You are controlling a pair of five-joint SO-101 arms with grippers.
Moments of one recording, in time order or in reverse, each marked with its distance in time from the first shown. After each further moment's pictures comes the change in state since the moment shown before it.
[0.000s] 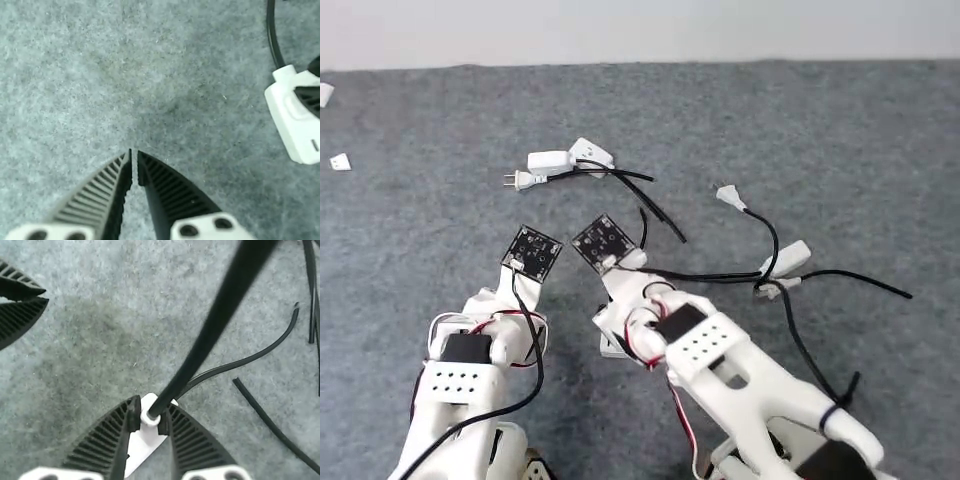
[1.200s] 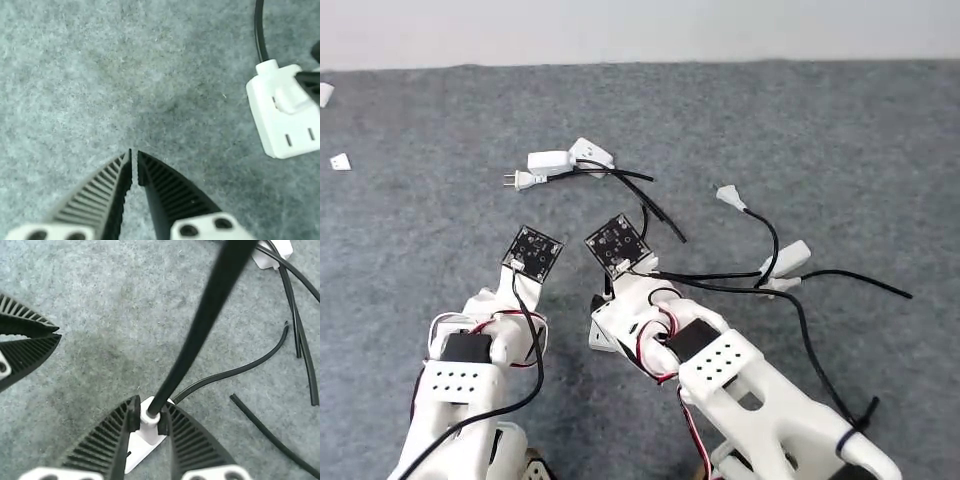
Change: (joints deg) left arm 0.0 0.3 0.0 0.0 -0.1; right arm -0.5 -9.8 6.7 -7.8 -4.5
